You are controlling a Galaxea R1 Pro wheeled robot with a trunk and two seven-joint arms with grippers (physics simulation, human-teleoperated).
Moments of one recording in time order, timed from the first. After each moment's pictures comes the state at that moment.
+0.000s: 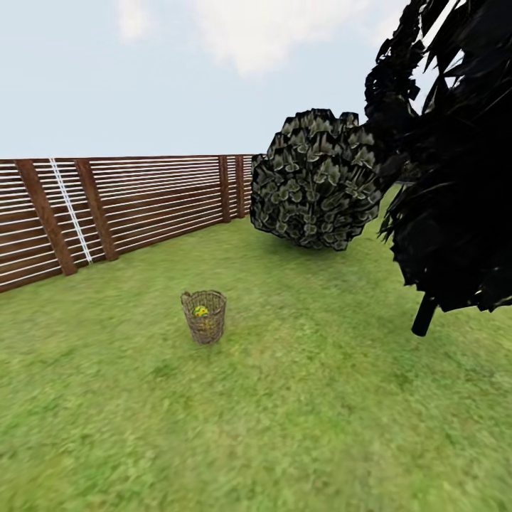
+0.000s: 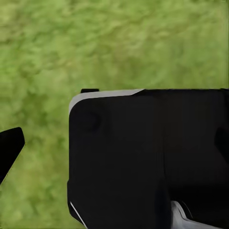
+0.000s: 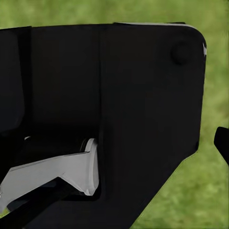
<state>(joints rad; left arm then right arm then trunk) -0.02 -0.04 0.00 -0.06 0.00 -0.36 0.00 0.00 0.11 -0.01 -0.04 0.00 -0.17 0.00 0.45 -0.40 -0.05</state>
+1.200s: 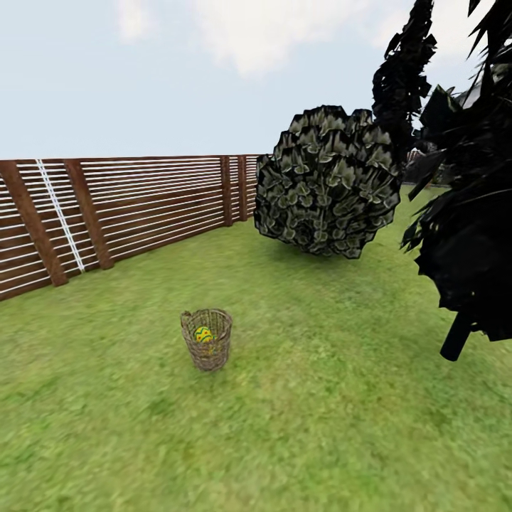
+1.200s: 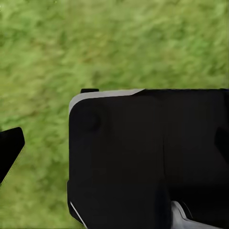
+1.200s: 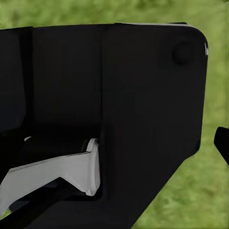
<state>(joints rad) -0.02 -0.04 0.00 -0.06 0.00 -0.36 0.00 0.00 0.11 -0.01 -0.04 -0.01 -0.17 0.00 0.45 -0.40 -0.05</state>
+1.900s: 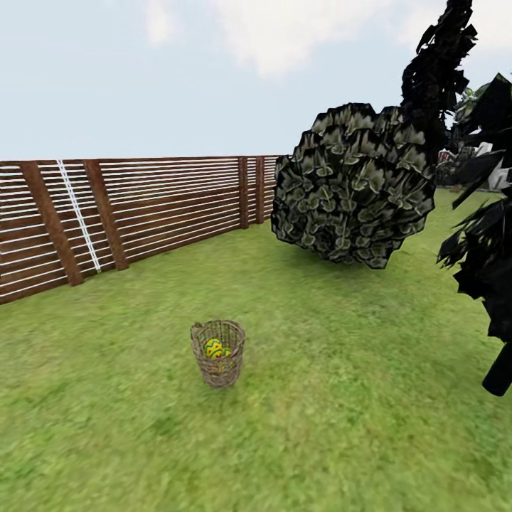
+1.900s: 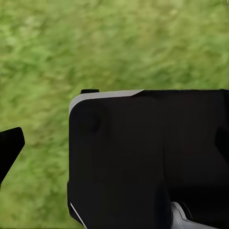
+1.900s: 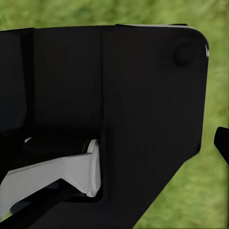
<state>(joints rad) -0.02 -0.04 0.00 -0.06 0.00 -0.36 0.00 0.00 0.12 -0.01 -0.04 -0.01 -0.17 0.00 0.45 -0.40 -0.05</state>
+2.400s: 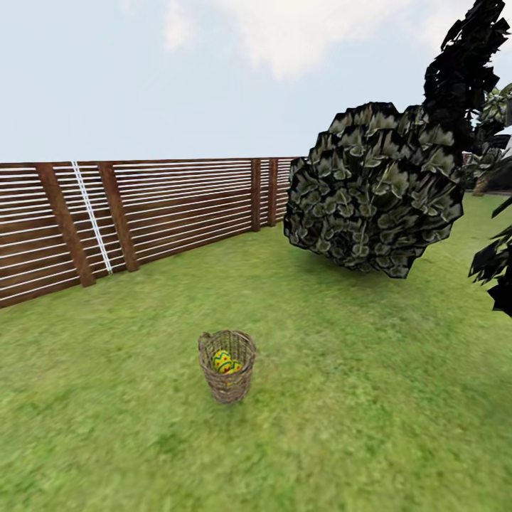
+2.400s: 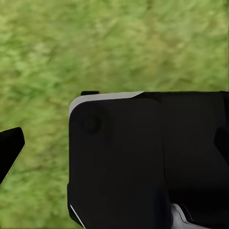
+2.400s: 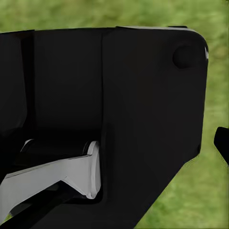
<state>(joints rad) -0.02 -0.04 0.00 -0.06 0.00 -0.36 0.00 0.00 0.12 -0.01 -0.04 -0.01 -0.17 0.00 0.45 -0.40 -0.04</state>
